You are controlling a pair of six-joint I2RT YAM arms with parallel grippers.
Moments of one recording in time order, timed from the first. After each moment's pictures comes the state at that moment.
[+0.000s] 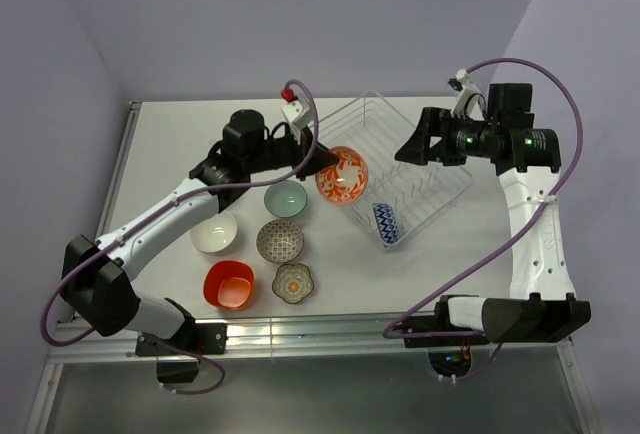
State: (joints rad) left arm -0.67 1.42 1.20 0.06 0.58 -0.15; right arm -0.06 1.26 1.59 -1.12 -0.69 0.07
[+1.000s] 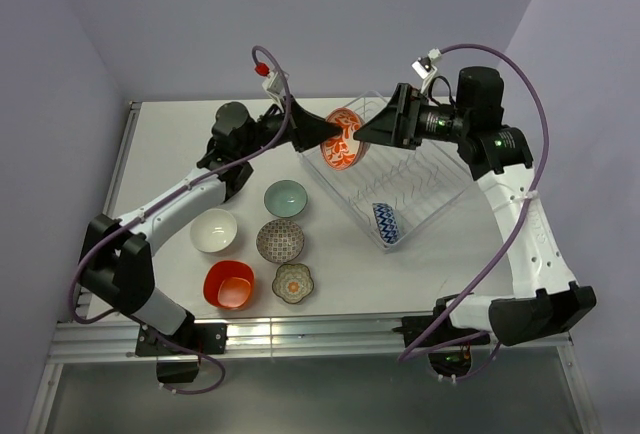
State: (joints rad) left arm -0.56 1.54 1.20 0.58 0.66 -0.71; right arm 0.18 1.26 1.53 -0.66 -0.90 0.54
